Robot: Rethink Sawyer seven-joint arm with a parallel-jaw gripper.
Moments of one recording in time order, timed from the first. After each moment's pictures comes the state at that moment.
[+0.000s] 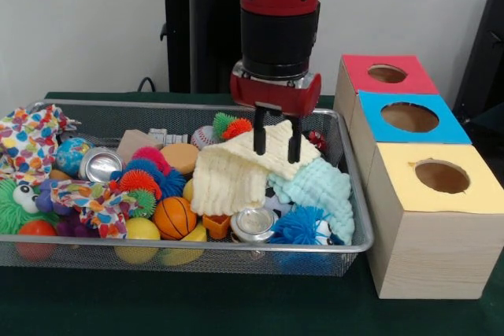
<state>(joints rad) -0.30 -0.63 0.09 1.68 -0.08 0.44 2.04</state>
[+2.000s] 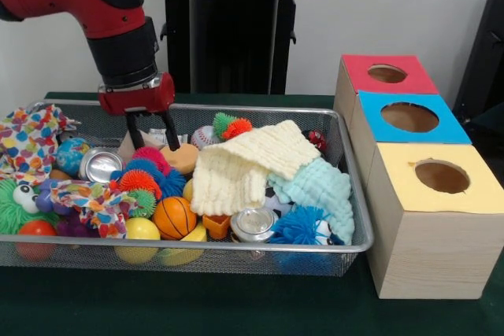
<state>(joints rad) -1.08 -0.50 0.59 1.87 -0.67 0.43 1.84</state>
